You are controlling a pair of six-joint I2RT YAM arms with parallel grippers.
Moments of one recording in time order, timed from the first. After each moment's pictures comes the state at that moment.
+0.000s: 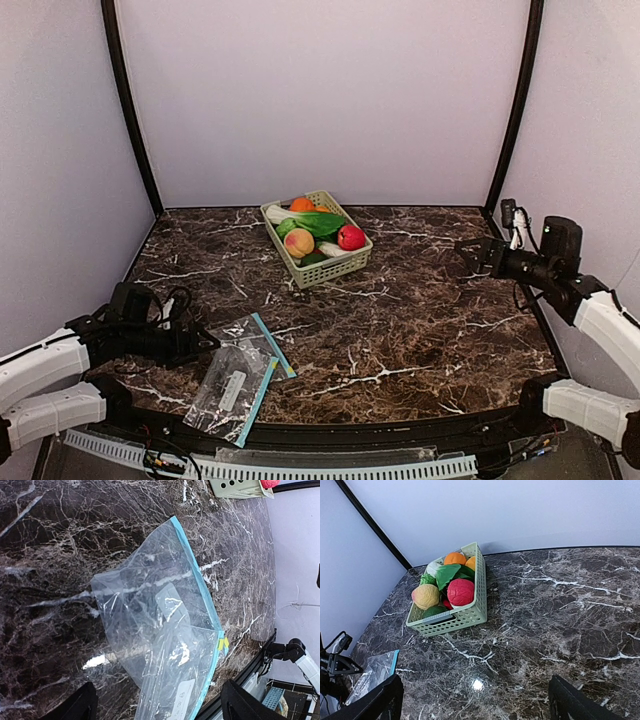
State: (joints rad) left arm -0.39 0.73 0.29 -0.42 0.45 -0.72; right arm 0.10 0.82 0.57 -0.10 -0.53 0.31
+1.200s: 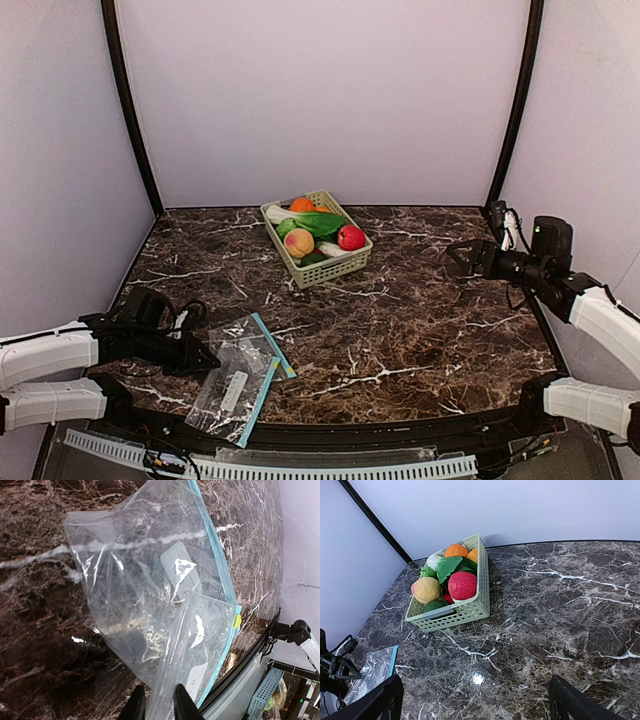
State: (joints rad) left arm -0.47 0.88 0.28 -0.38 0.52 -0.74; right arm 0.16 0.88 0.57 -0.07 -0.49 0.31
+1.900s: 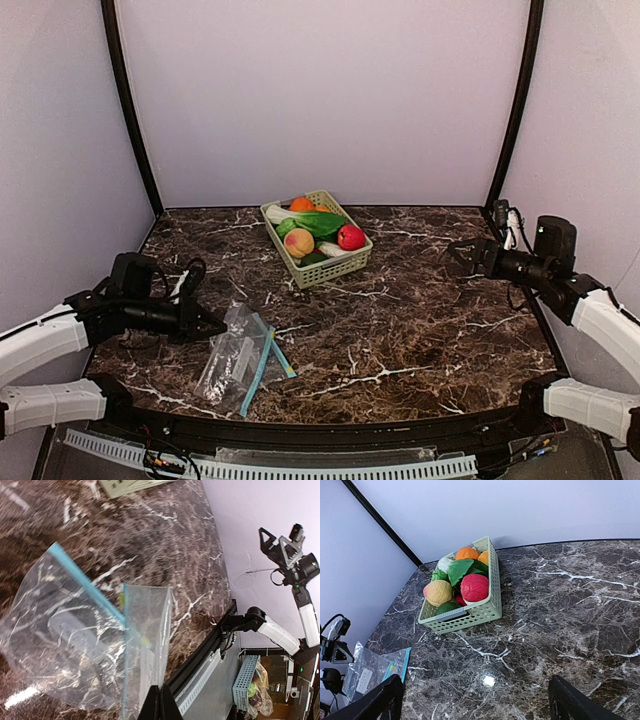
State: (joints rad) left arm -0.47 0.83 0.45 -0.36 0.63 -0.71; right arm 0.16 0.85 0.57 -0.08 -0.51 0.35
